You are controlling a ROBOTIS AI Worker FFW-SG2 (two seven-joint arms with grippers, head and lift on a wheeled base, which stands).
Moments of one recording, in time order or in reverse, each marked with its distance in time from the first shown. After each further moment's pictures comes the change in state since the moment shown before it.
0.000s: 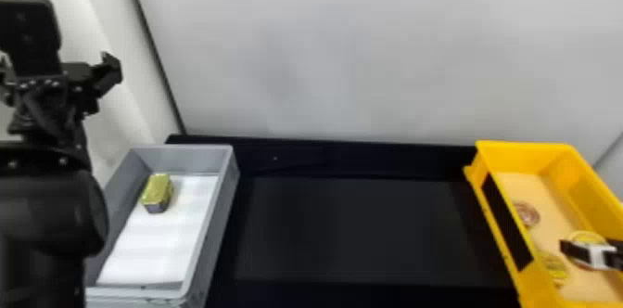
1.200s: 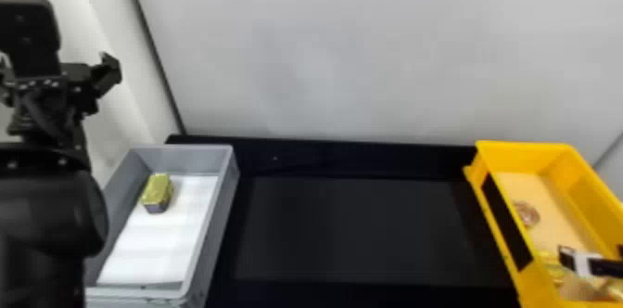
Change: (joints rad) left arm 0.000 0.000 0.002 0.004 0.000 -0.006 0.000; right arm 0.013 -0.002 -0.002 0.004 -0.008 -0.006 -0.002
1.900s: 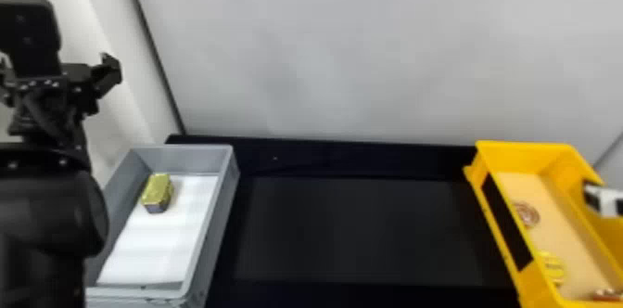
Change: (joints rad) left arm 0.001 0.000 -0.001 0.001 0.000 0.000 0.000; right arm -0.044 -0.014 -0.010 -0.224 -0.002 -0.032 -0.010
